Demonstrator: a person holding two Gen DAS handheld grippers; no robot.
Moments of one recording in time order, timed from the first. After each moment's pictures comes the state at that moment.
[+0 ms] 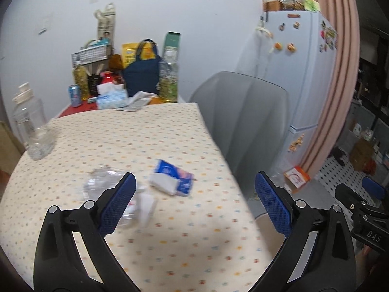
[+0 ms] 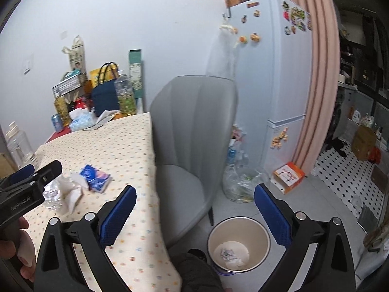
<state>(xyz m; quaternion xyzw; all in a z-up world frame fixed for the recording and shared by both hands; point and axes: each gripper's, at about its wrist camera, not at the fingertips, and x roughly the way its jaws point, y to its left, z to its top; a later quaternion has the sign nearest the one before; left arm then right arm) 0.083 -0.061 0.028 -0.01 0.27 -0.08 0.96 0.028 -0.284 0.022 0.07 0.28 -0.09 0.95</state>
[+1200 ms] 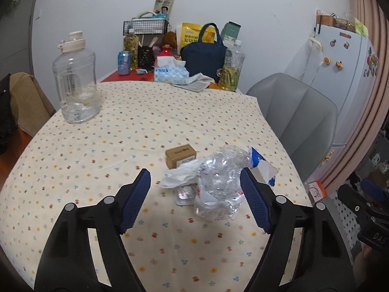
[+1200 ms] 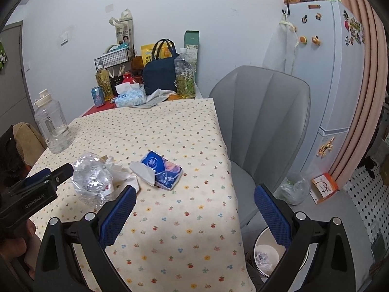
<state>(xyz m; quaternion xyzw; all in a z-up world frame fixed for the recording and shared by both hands) 0.101 0.067 -0.012 -0.08 0.31 0.01 0.95 0.088 -0.165 0.007 0.03 0.31 0.02 0.95</state>
